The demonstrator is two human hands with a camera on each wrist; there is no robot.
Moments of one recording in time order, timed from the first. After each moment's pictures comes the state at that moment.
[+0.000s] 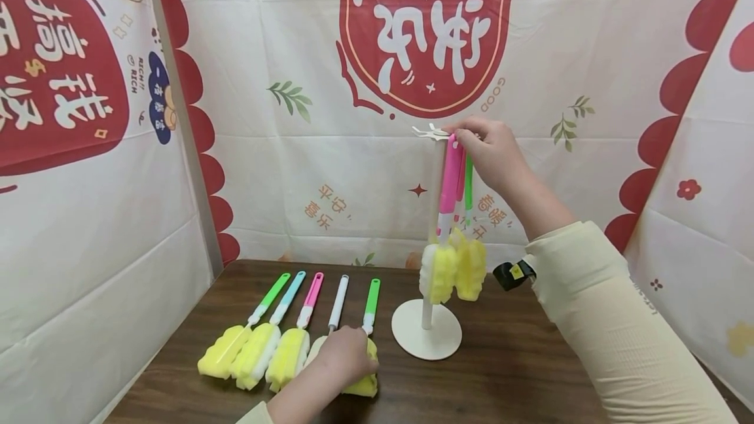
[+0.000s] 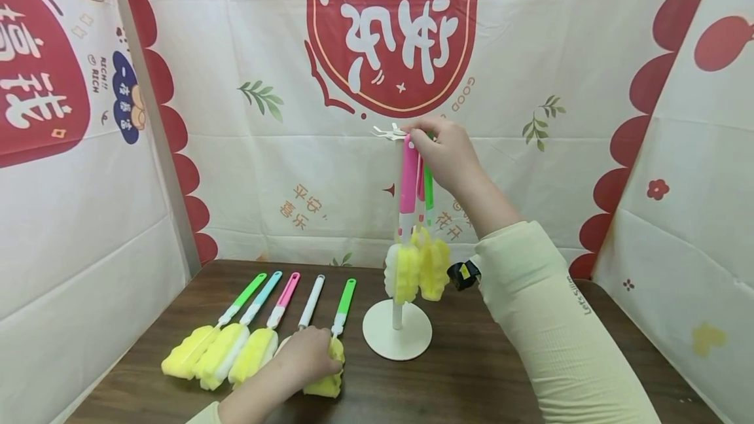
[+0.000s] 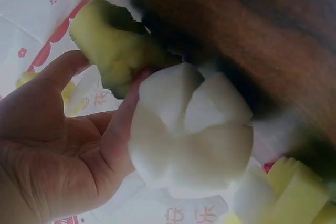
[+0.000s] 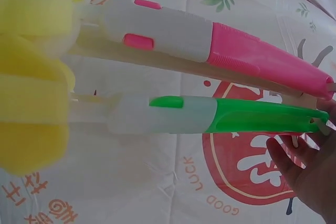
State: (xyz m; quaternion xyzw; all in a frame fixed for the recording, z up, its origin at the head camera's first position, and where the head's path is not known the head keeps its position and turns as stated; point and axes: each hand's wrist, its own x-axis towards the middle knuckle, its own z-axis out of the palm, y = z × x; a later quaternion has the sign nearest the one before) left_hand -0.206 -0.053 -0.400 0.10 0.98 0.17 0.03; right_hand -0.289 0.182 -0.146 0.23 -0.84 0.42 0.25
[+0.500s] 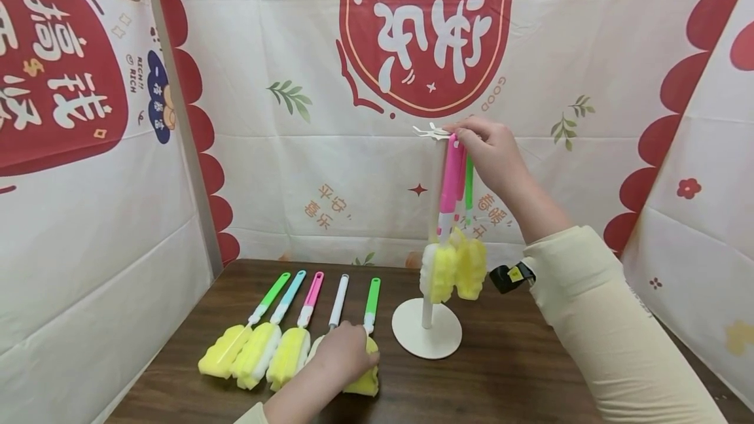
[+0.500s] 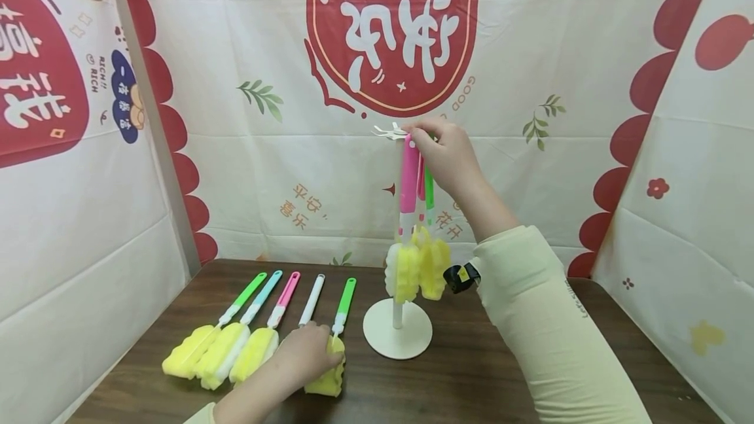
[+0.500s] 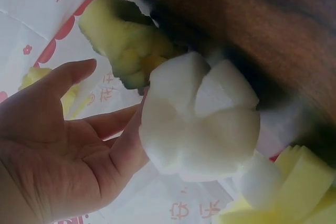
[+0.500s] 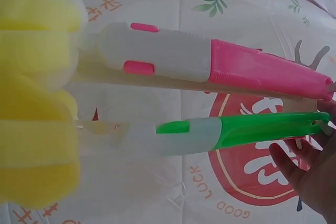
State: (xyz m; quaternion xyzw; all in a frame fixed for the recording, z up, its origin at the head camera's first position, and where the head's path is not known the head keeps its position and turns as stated) left_hand -0.202 -0.055 -0.393 0.09 0.98 0.17 0.02; right_hand -0.289 0.180 -0.150 0.23 -0.83 0.43 0.26
